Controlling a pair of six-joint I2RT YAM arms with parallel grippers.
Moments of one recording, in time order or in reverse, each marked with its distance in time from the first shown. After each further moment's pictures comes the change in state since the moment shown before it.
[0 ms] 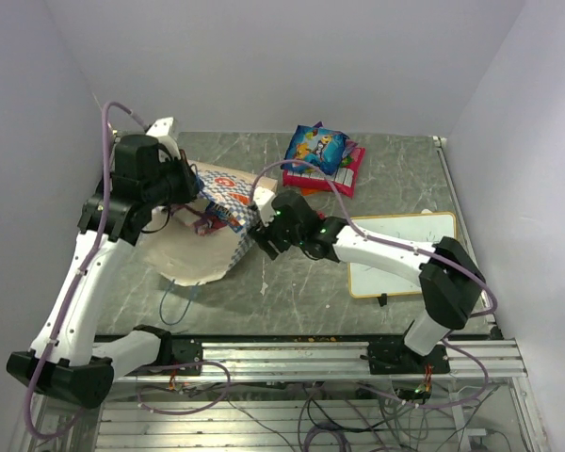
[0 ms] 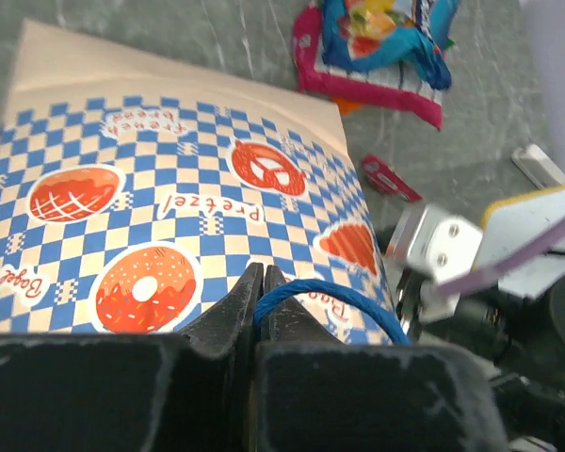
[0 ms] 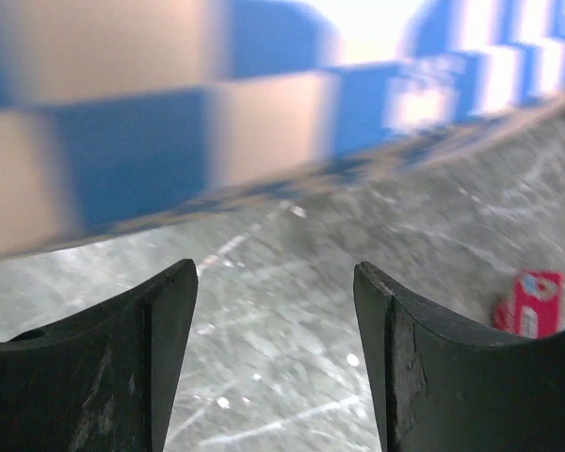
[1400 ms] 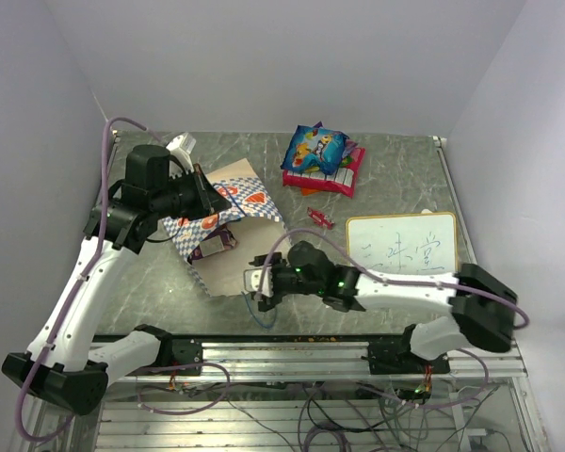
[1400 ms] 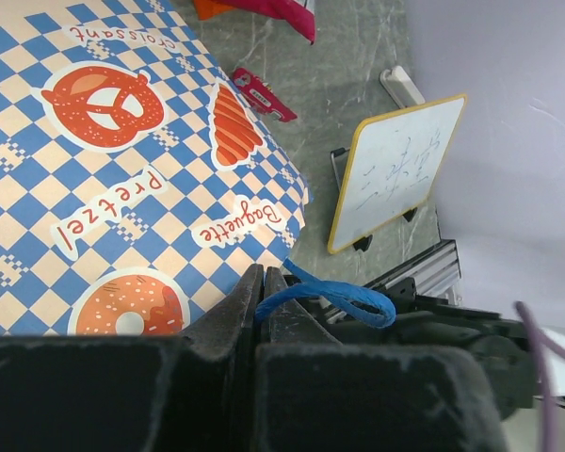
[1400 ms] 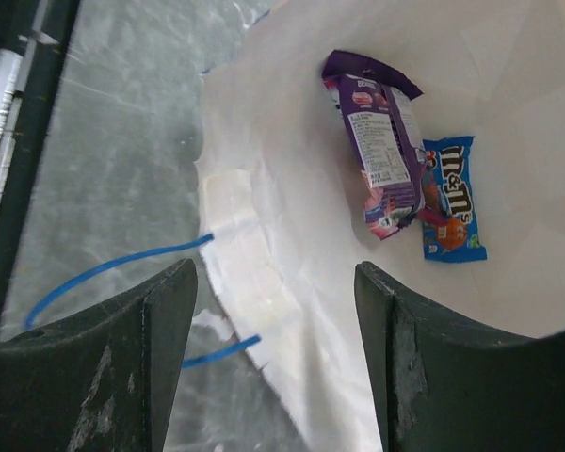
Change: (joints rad) left arm -0.071 -0.057 -0.095 -0.010 0.258 -0.249; right arm 0.219 -0.326 -0.449 0.404 -0.261 -0.575
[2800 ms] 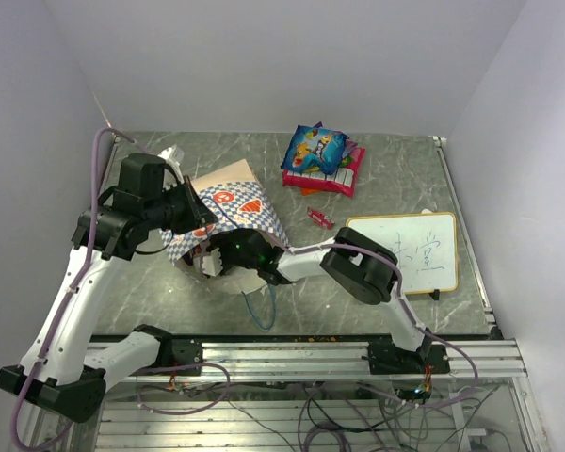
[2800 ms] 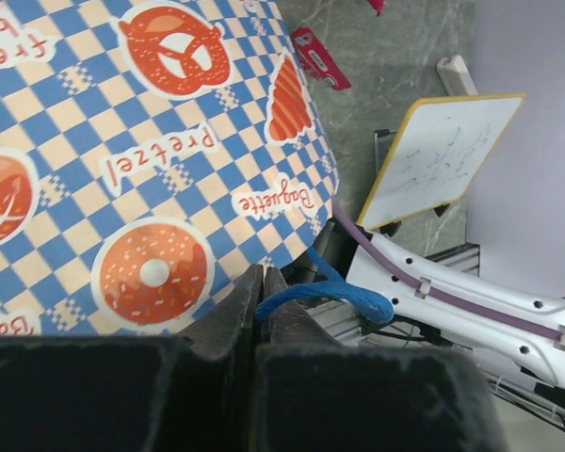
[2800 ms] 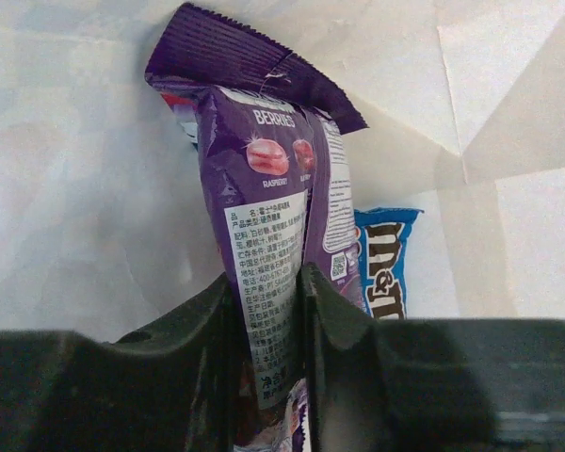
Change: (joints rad) left arm -0.001 -0.038 0.044 -0.214 -0.098 -0.044; right arm -0.085 0.858 0.533 0.341 0.092 -0.390
